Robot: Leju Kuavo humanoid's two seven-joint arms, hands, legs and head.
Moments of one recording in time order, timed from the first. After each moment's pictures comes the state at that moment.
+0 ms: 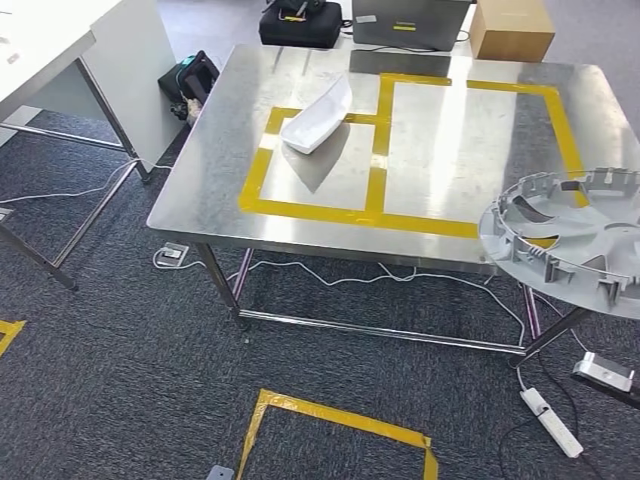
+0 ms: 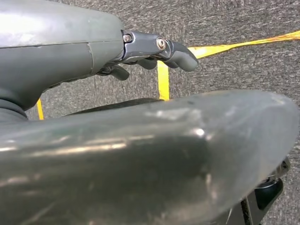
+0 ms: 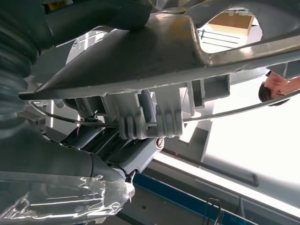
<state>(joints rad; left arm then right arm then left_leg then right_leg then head) -0.02 -0.25 0.30 -0.18 -0.54 0.19 -0.11 0.26 -0.89 -0.20 -2.17 1.22 -0.14 0.02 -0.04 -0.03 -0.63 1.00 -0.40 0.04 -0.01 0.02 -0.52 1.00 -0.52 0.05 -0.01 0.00</state>
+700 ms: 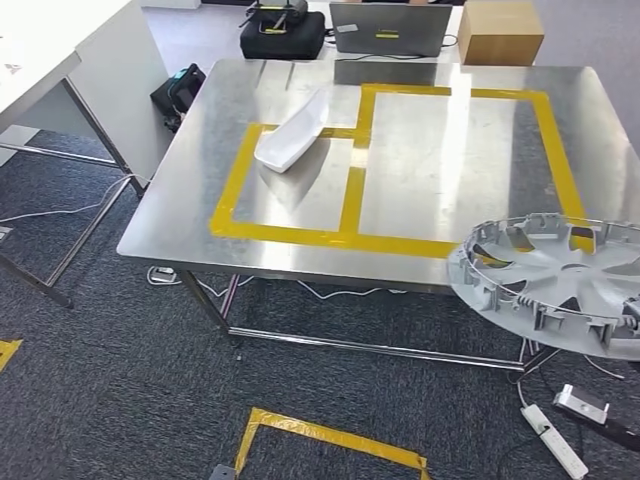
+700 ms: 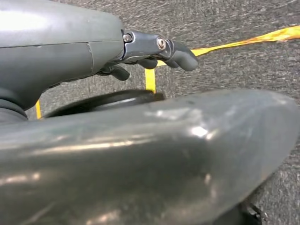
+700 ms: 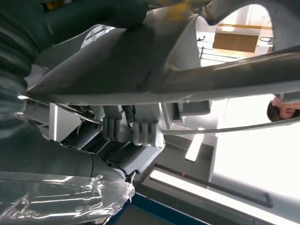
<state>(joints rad) -0.02 -0.25 0.30 -0.19 -0.57 0.20 -0.09 0.39 -0.81 -0.18 -2.16 1.30 -0.23 0.04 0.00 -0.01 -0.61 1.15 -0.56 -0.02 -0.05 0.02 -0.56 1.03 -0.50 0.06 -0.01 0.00</state>
